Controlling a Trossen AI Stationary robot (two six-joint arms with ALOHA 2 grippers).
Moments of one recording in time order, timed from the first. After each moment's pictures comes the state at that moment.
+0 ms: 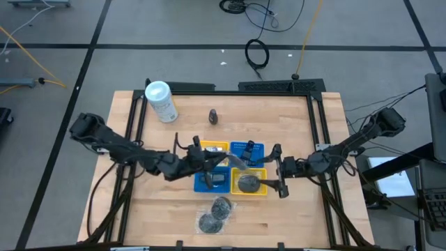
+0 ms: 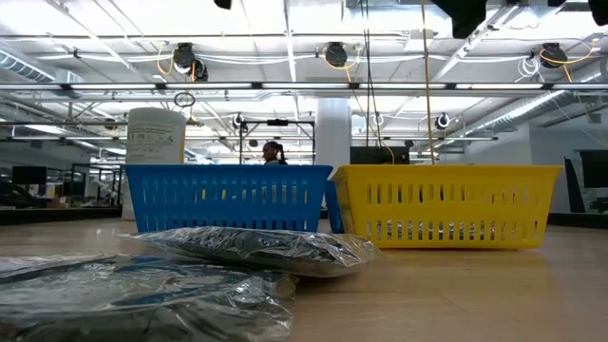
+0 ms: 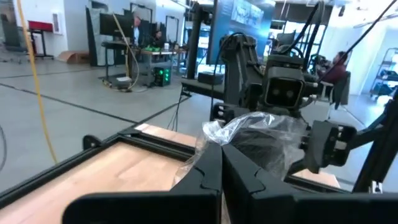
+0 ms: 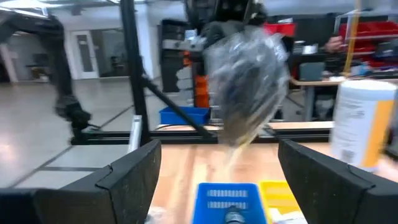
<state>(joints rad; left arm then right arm) -0.39 1.50 0.95 0.63 -0.69 -0.10 0.50 1.12 0.45 0.77 0.42 0.04</state>
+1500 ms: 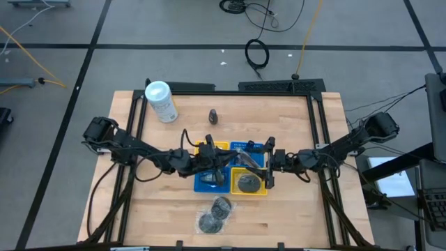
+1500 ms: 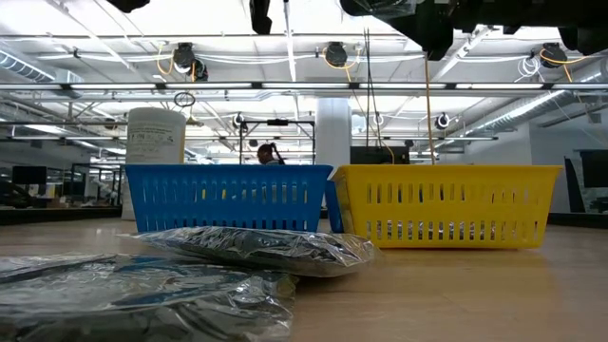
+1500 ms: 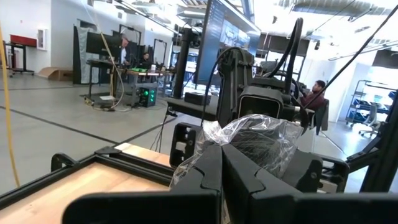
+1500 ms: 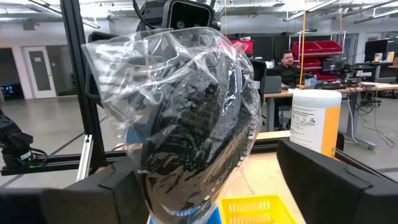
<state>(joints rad) -0.30 1.68 0.95 0.95 -0.54 -0.07 0.37 1.31 0.45 1.04 0.45 0.01</state>
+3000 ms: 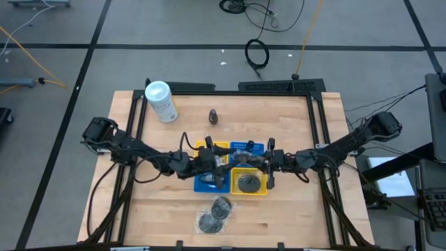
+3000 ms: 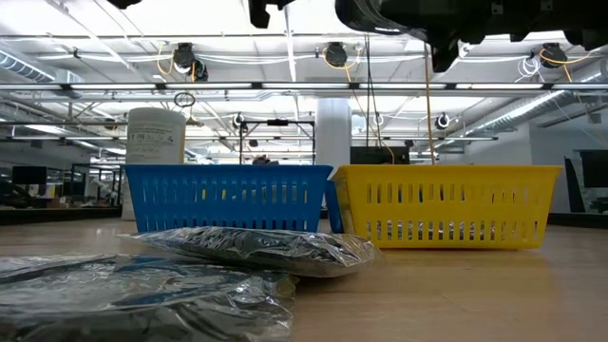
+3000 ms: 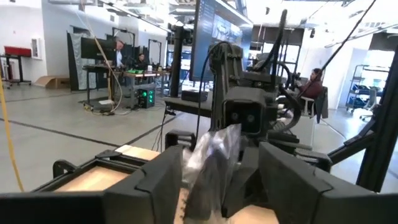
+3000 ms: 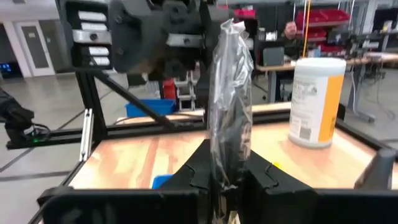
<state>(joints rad) -0.32 1.67 0.95 0.94 -0.54 -0.01 0.37 1.26 0.45 0.85 0.45 0.08</state>
